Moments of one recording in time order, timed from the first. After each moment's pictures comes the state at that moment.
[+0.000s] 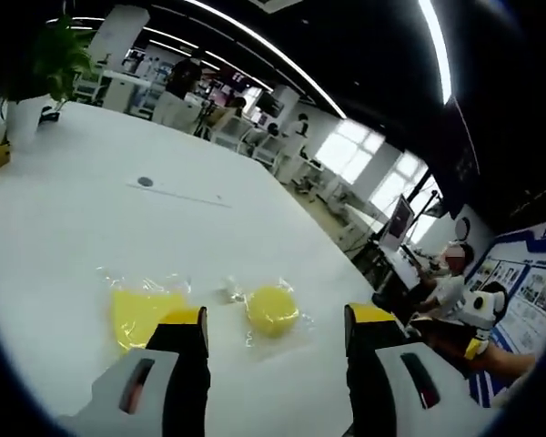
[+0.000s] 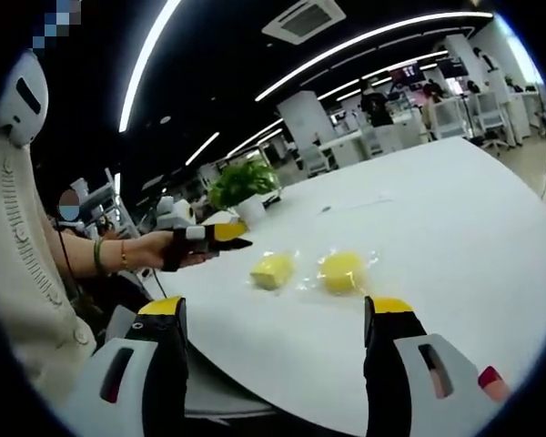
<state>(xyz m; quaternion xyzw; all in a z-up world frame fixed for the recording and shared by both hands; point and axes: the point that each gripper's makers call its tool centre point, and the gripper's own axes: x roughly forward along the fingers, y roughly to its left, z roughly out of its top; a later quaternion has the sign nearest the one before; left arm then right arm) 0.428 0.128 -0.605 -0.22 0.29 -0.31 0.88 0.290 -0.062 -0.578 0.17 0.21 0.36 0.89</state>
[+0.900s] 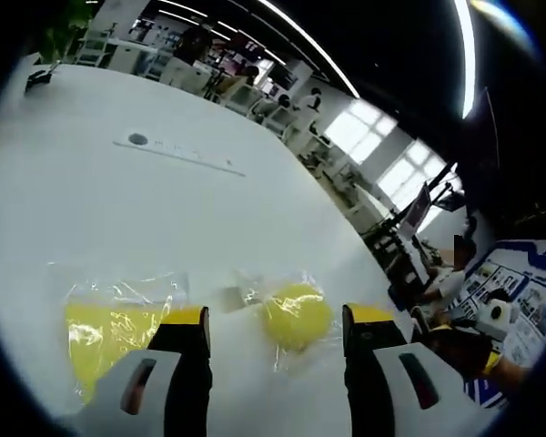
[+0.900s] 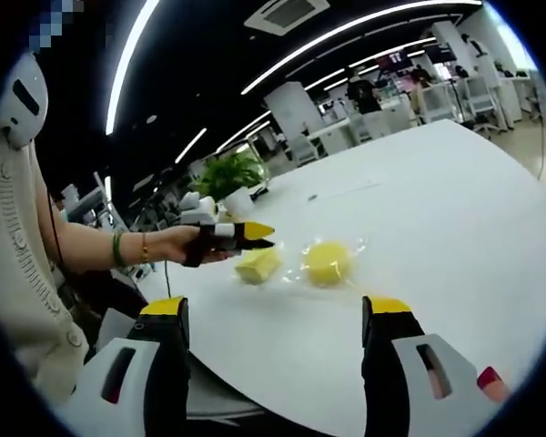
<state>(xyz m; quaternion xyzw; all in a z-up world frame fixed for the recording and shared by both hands) 0.480 0.098 -0.670 -0.23 0.36 -0.31 0.85 0.307 -0.065 -0.600 0.18 0.24 0.34 0.89</state>
